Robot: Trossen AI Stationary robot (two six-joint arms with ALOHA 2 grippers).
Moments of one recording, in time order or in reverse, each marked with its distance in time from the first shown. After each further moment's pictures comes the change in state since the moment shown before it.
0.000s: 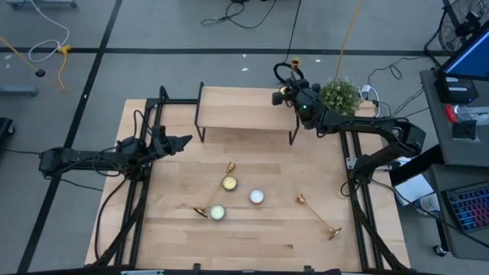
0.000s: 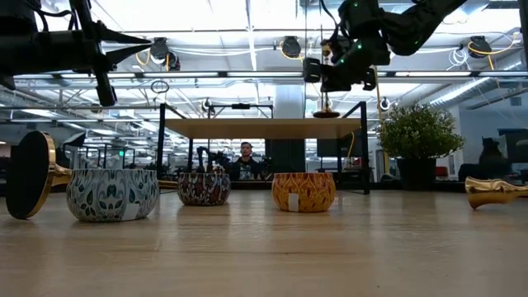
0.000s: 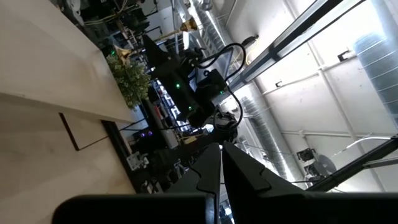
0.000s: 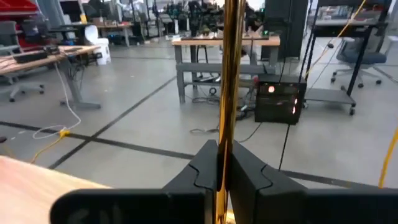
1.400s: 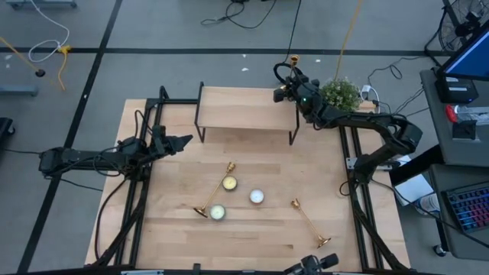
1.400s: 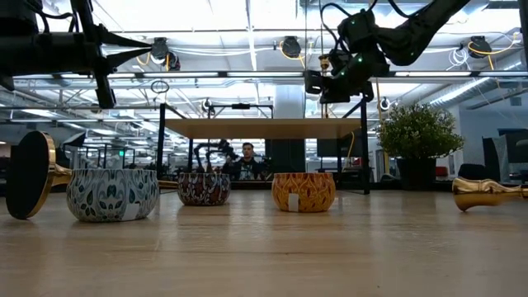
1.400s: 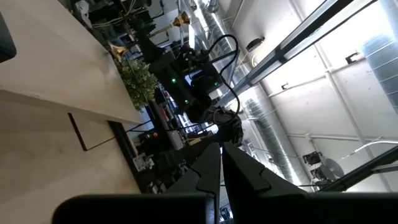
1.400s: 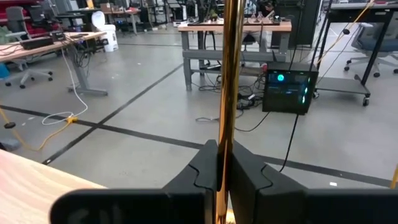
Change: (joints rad) left arm 0.000 0.000 0.000 -0.019 -0.021 -0.004; right arm -0.109 0.052 0.001 -0.002 -0.157 0.019
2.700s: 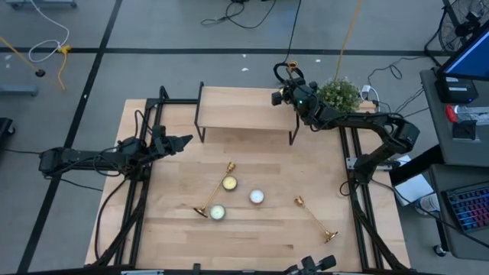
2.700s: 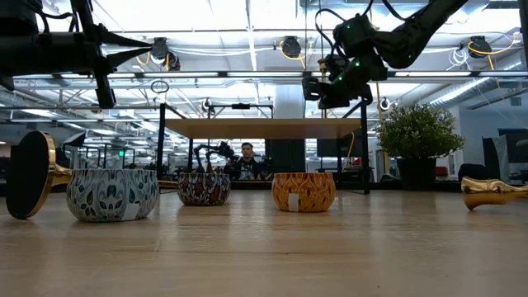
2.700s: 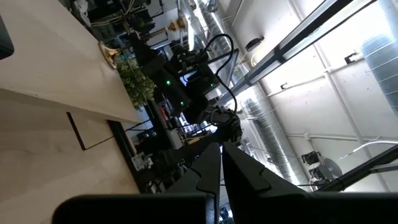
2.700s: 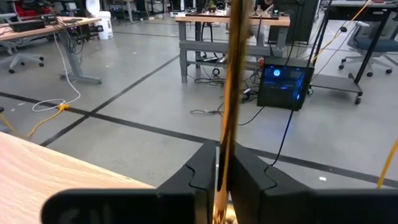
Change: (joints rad) left arm 0.000 0.000 0.000 0.001 0.004 -0.005; right arm 0.021 0.027 0.000 -0.025 0.032 -0.010
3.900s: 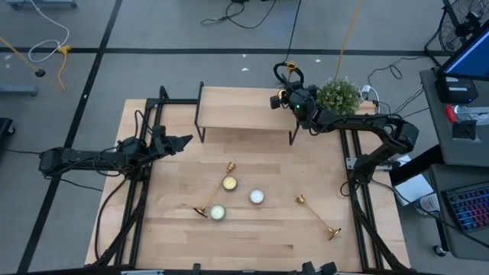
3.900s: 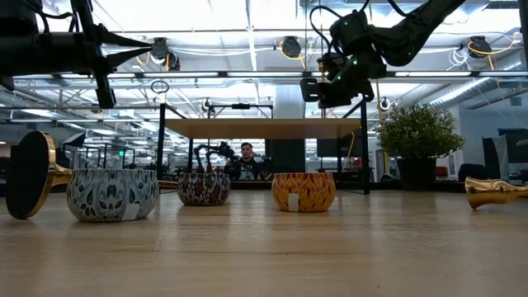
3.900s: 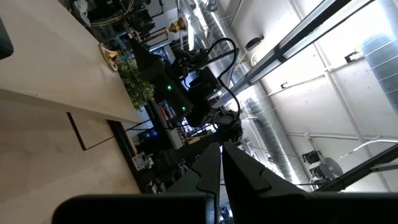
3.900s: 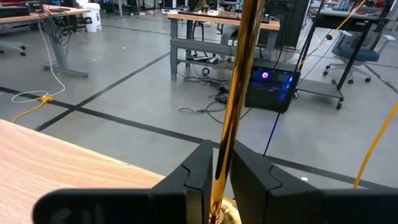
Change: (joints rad) left arm 0.000 0.000 0.000 0.000 0.002 0.005; right arm 0.057 0.000 0.000 -0.022 0.101 -0.032
